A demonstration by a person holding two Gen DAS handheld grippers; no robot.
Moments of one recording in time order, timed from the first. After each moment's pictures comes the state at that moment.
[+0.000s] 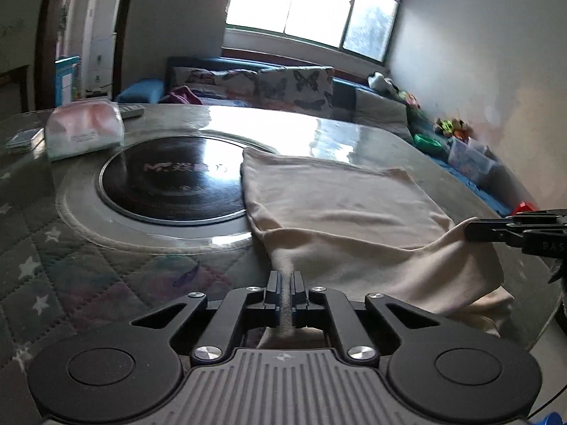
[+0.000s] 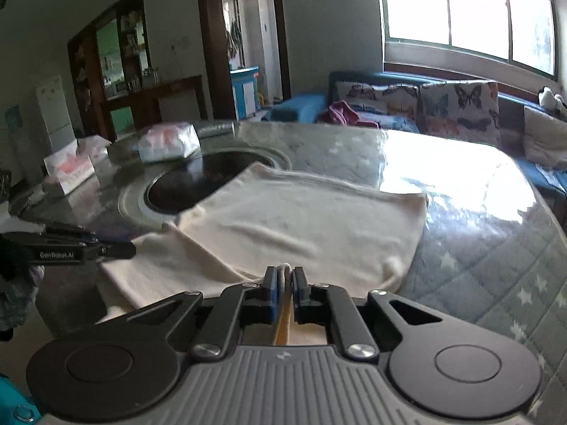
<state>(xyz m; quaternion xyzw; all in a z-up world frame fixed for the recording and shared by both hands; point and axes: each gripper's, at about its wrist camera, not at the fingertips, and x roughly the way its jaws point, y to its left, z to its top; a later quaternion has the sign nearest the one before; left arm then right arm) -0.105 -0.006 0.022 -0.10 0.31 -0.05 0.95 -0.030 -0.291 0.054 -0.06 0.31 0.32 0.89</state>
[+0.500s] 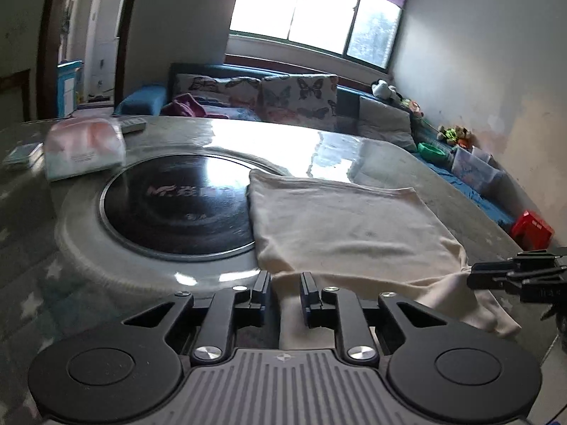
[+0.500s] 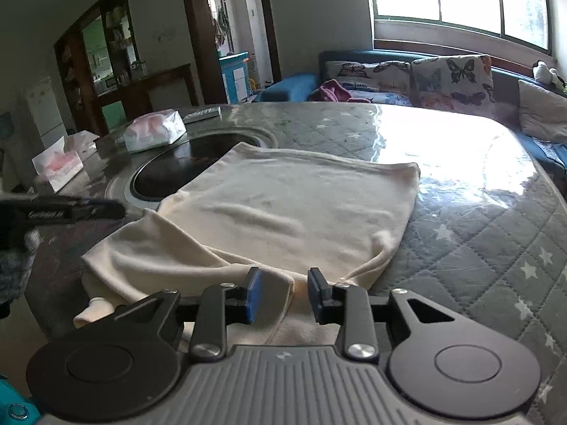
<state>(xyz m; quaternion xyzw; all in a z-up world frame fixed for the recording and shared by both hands) -0.068 -0.001 0.037 -0.09 0.31 -0.05 0.95 -0.016 -0.298 0.040 -0.04 0.34 0.31 0.89</state>
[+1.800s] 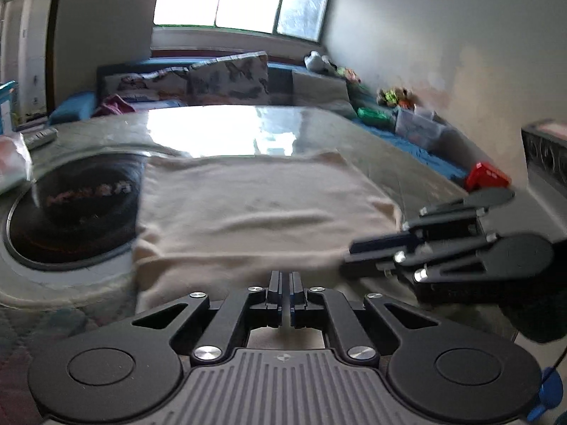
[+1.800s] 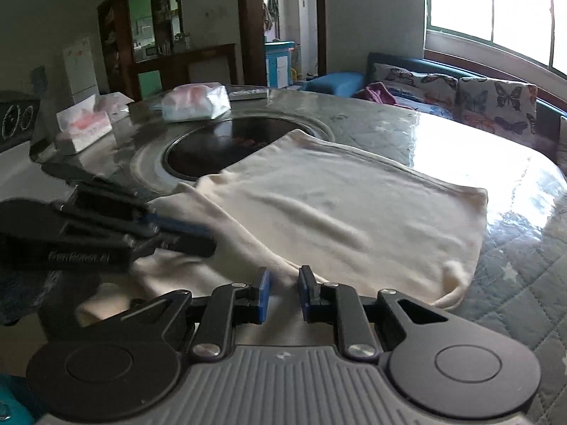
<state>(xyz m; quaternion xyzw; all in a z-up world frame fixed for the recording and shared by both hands) -0.064 -0.072 0.019 -0.03 0.32 -0.15 0.93 -0.016 -0.243 0.029 -0.10 0.32 0.37 0.87</state>
